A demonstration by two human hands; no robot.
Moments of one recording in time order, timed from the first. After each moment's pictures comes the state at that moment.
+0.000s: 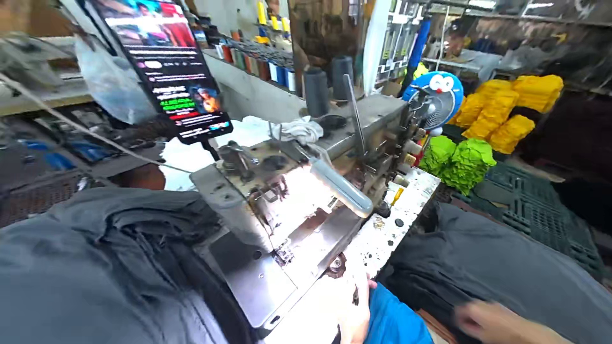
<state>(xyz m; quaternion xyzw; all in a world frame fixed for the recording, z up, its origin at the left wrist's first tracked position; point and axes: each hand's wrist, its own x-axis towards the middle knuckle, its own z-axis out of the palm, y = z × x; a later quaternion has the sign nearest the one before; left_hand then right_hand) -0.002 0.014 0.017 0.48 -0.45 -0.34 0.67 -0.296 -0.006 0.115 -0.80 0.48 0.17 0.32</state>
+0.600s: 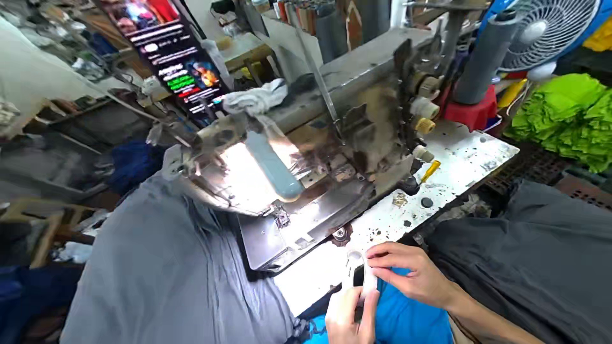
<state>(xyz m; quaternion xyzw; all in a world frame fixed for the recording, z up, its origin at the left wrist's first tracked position) -0.049 0.081 0.081 0.72 -0.51 -0.06 0.46 -0.166 -0.066 0.078 -0.77 0.10 -0.41 0.48</state>
